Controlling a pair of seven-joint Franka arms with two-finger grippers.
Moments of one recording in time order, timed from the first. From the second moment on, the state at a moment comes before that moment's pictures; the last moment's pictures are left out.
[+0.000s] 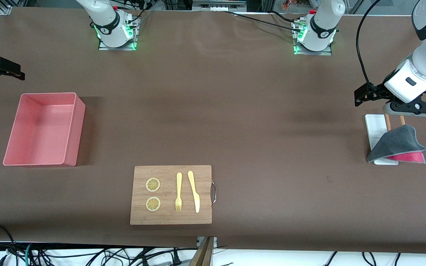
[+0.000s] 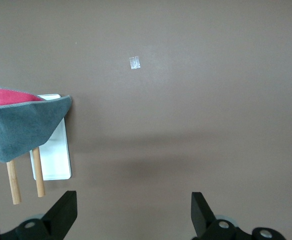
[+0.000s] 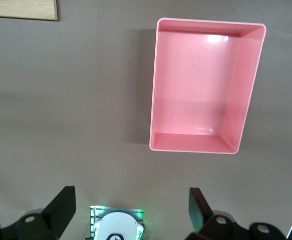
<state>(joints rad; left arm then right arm) -0.04 0.01 -0.03 -1.74 0.02 1.72 -0.02 -0.09 0.08 0.01 -1.47 -0.04 1.35 -0.16</state>
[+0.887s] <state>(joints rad) 0.10 0.10 -0.02 -1.74 0.04 1.60 0.27 -0.09 0.08 0.01 -1.47 -0.04 1.35 -0.16</state>
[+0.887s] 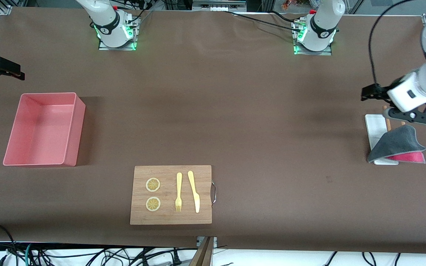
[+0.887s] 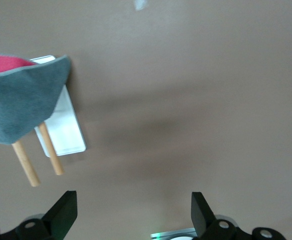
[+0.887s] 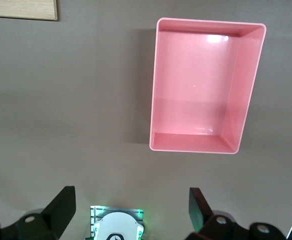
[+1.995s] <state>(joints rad) 0.53 0.62 -0.02 -1.29 -0.05 1.80 1.24 -0.09 0.08 0.01 -1.47 -0.04 1.35 -0.16</state>
